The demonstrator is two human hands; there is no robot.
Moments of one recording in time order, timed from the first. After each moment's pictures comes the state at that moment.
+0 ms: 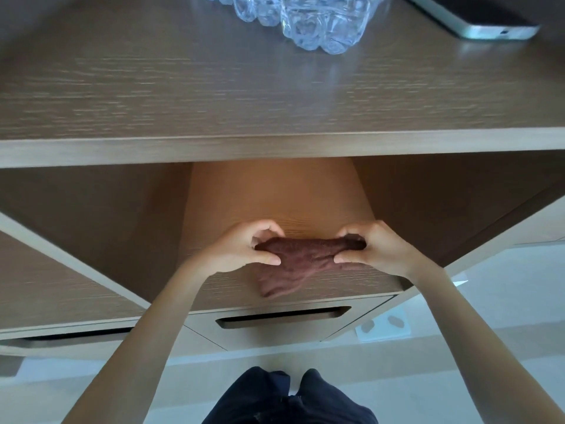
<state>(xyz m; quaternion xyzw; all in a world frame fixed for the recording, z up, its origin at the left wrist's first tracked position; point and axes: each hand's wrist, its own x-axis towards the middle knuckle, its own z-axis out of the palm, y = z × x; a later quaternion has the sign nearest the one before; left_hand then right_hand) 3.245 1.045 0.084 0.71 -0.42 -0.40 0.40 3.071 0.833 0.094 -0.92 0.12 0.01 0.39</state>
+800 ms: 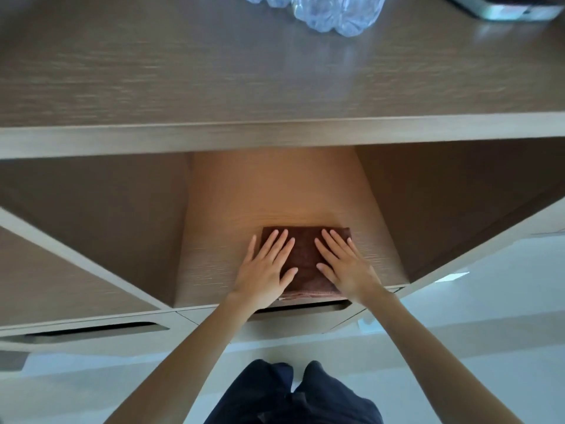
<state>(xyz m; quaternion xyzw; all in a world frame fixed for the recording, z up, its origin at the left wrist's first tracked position) 3.211 1.038 -0.039 0.85 -0.53 -0.04 0.05 3.074 0.863 -0.028 -0.98 0.13 0.06 0.12</state>
